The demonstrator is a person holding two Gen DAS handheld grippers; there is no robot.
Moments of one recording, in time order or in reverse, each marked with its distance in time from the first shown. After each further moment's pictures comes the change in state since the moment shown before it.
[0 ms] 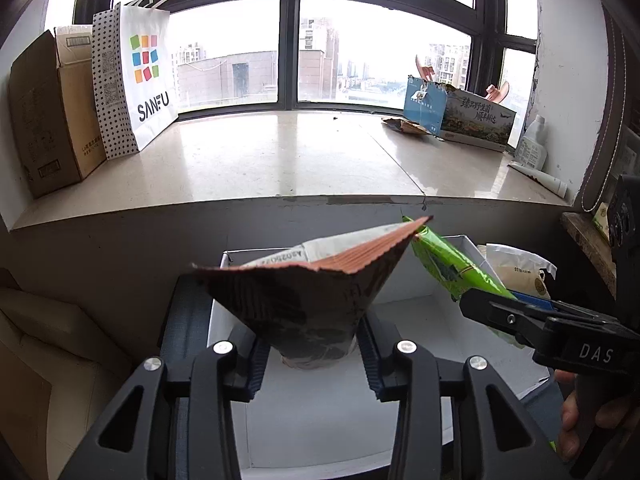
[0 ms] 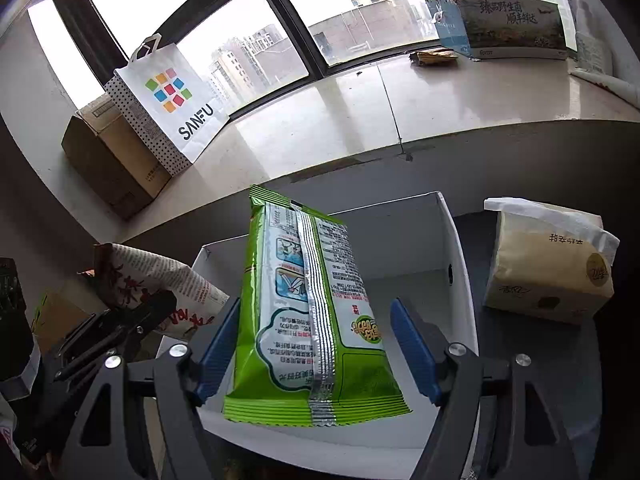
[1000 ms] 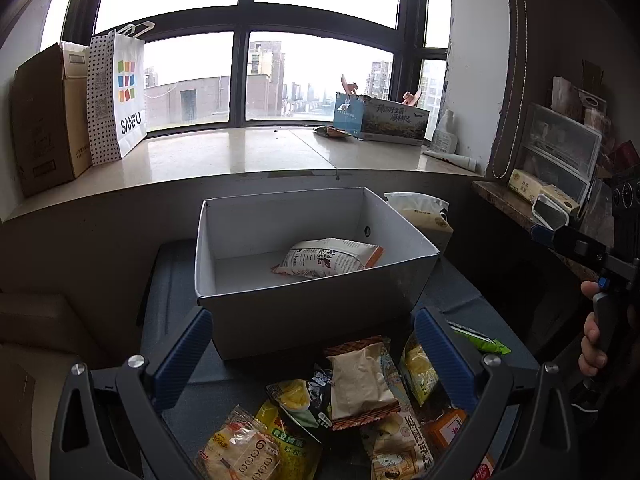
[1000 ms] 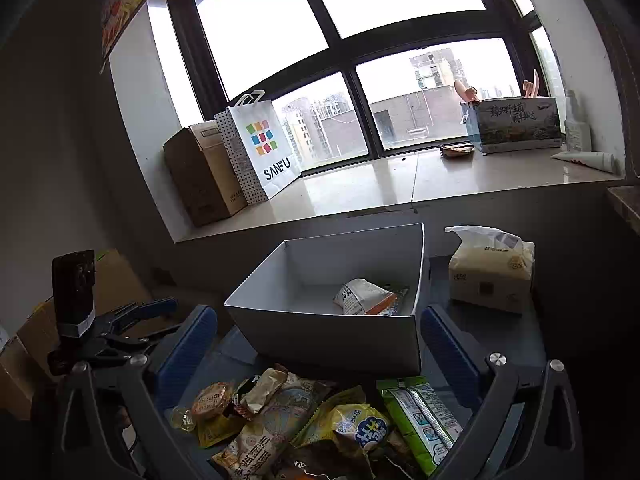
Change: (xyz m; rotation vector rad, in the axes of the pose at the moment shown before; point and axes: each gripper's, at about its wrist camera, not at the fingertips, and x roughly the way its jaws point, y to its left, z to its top) left arm -0.151 0.000 -0.134 0.099 -0.104 -0.202; right arm -0.191 -0.010 -0.142 -0.238 -0.323 0.127
